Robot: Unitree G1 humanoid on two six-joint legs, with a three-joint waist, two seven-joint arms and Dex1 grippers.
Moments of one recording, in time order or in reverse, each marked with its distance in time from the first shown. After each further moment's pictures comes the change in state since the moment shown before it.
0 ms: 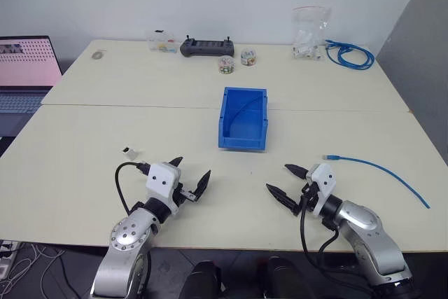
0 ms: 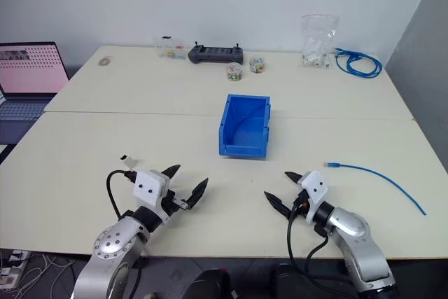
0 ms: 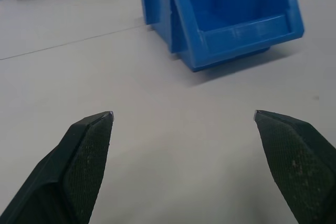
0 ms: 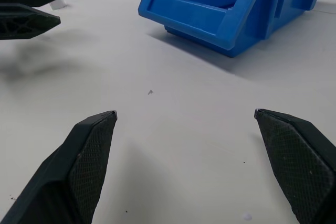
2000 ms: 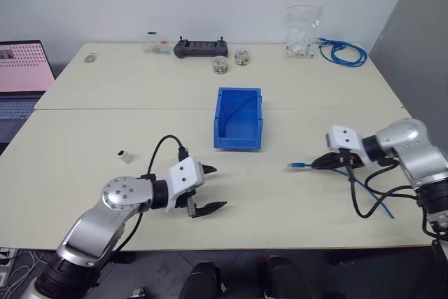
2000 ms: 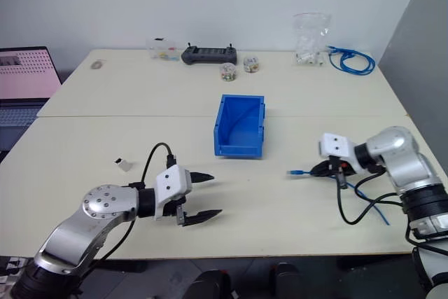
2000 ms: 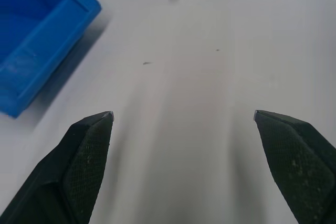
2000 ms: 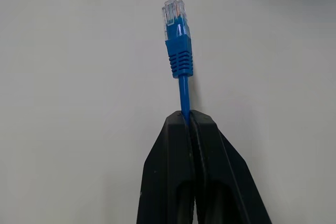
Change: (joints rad) left arm -0.216 0.451 -0.141 -0.022 -0.058 0.142 -0.473; right arm -0.677 -0.404 0.178 0.404 -0.217 0.018 0.802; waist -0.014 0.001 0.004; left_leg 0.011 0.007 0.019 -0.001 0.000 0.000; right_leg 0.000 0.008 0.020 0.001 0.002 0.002
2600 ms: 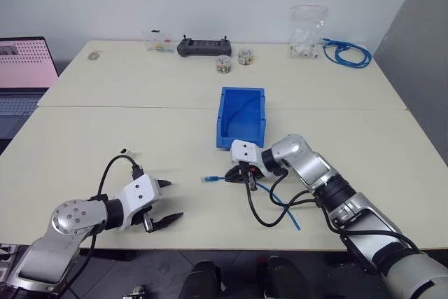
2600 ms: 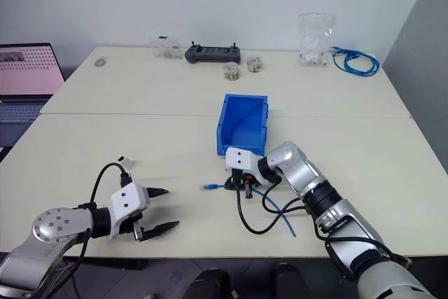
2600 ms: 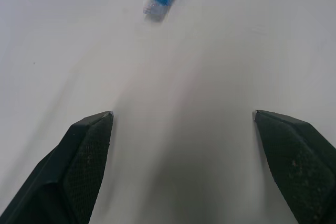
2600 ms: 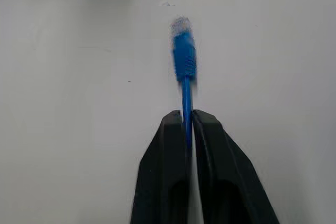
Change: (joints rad) left arm 0.223 0.075 0.186 0.150 0.048 -0.168 0.003; right arm -0.160 0.528 0.228 0.269 -0.125 0.069 -0.276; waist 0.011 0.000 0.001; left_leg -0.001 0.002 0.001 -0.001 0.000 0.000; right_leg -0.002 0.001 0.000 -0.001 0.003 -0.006
